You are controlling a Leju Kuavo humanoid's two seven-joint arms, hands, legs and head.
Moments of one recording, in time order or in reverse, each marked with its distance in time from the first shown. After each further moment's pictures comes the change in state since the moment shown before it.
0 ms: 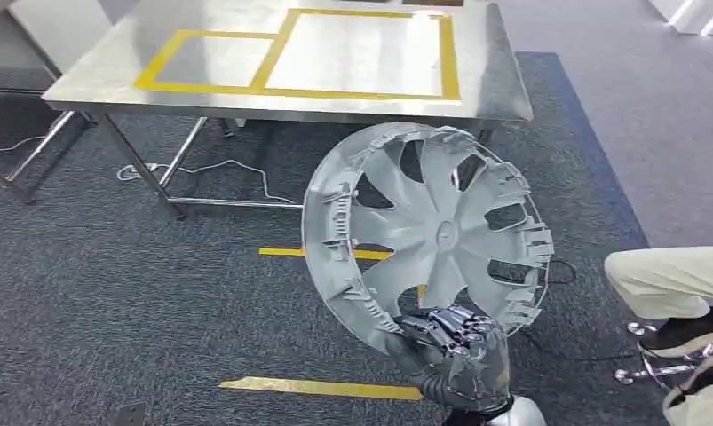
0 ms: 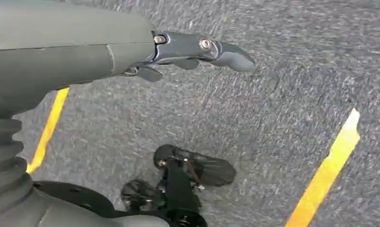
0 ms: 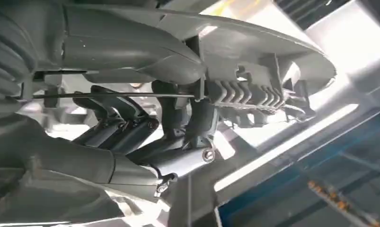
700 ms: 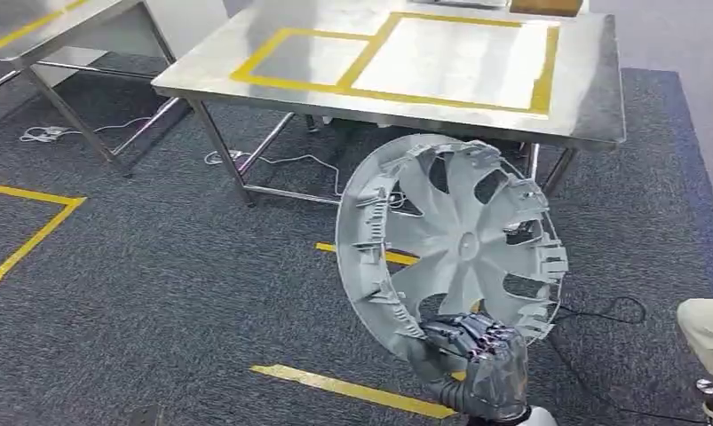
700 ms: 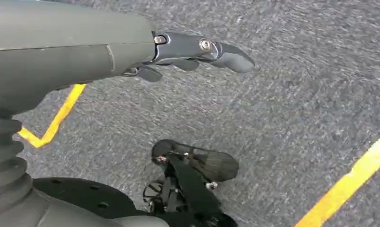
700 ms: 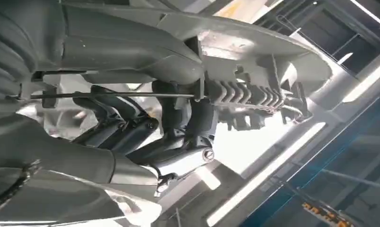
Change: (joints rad) left arm 0.002 0.000 -0.005 0.000 -0.057 0.027 0.015; right arm 0.047 -0.015 -0.032 -0.021 -0.114 0.000 -0.038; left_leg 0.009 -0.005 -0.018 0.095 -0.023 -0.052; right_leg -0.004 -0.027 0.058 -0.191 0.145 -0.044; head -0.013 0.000
